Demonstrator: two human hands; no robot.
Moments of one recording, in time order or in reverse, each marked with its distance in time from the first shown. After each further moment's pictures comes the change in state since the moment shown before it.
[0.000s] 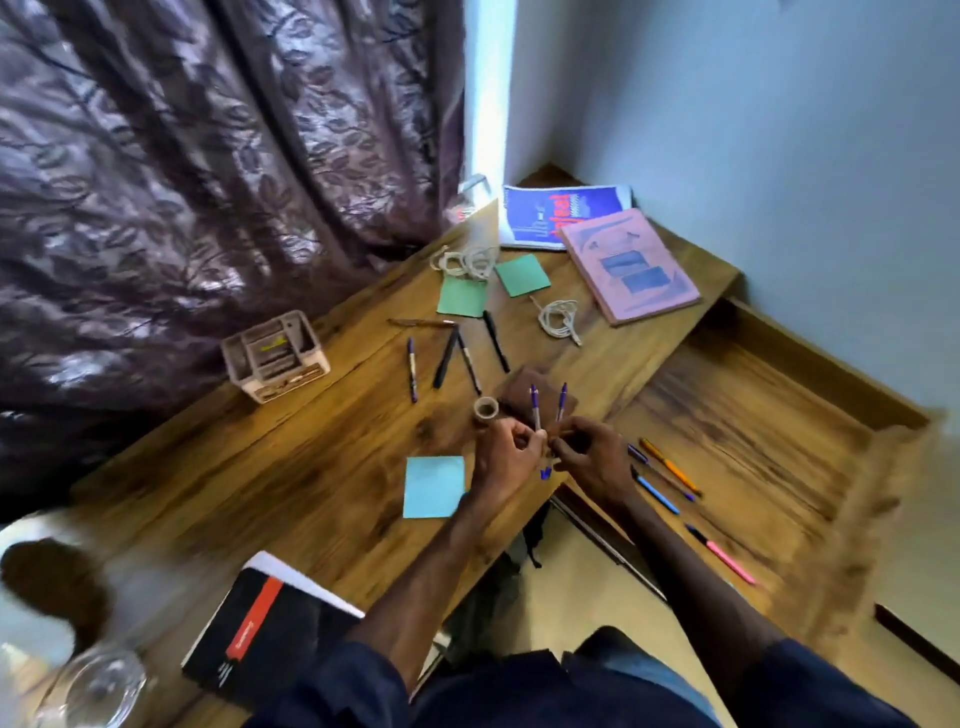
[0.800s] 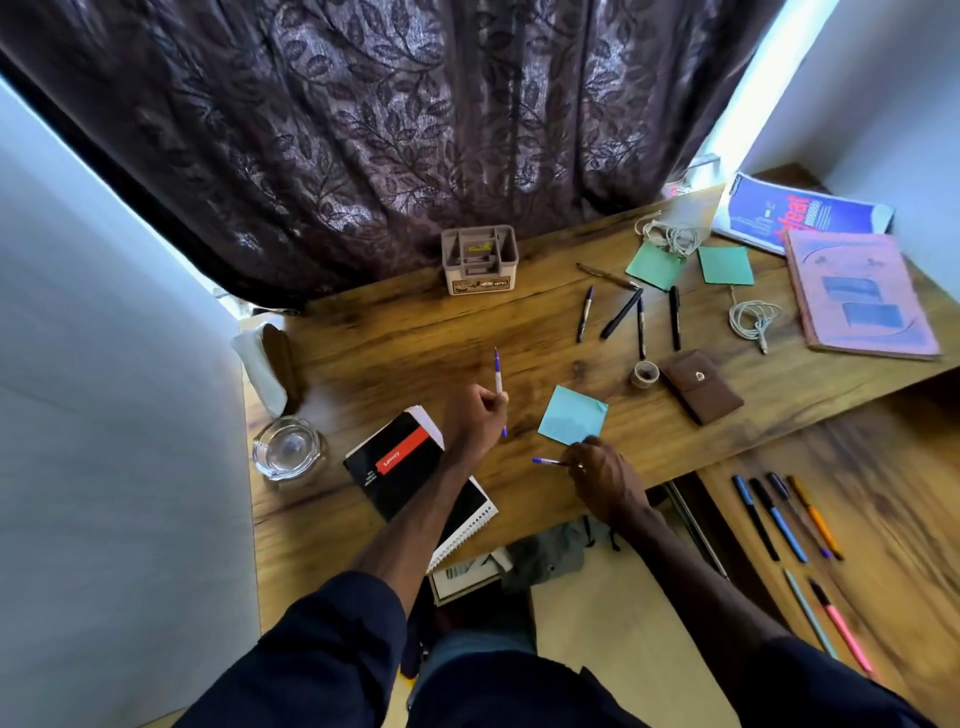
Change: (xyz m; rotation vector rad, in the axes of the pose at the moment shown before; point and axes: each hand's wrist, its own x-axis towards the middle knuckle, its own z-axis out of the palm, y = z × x) left_hand -0.101 -0.141 -0.148 -0.047 0.449 -0.383; right_hand -0.080 -0.014 0.135 -0.693 -0.526 -0.439
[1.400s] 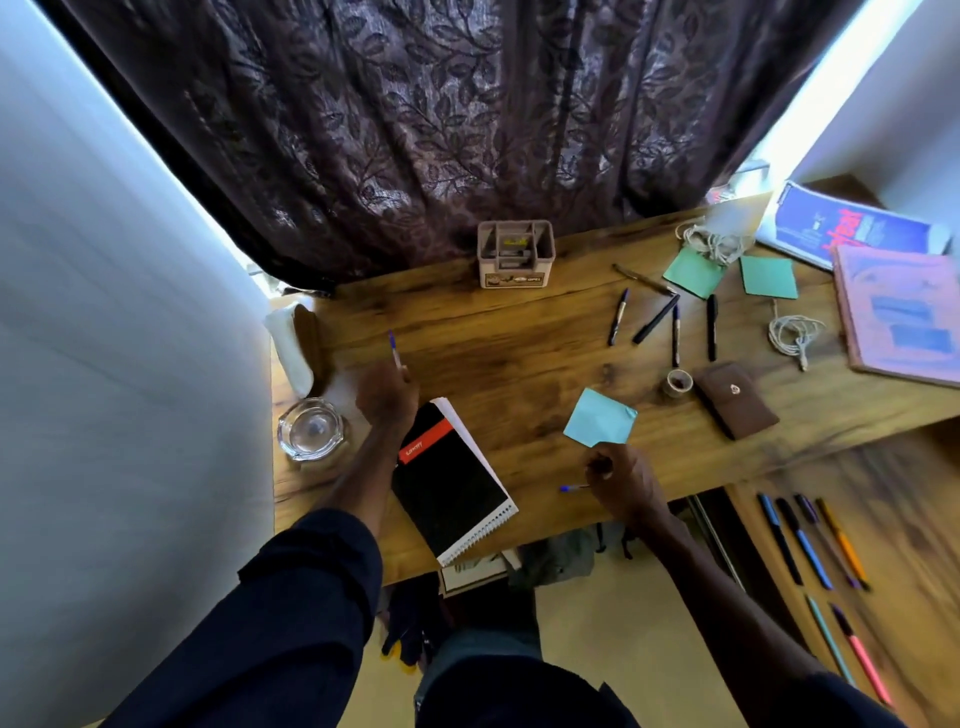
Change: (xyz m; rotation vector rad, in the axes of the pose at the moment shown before) left_hand 0.058 -0.069 -0.097 0.331 0.305 -0.251; right_hand 0.009 -0.010 0.005 0.156 0.073 0.043
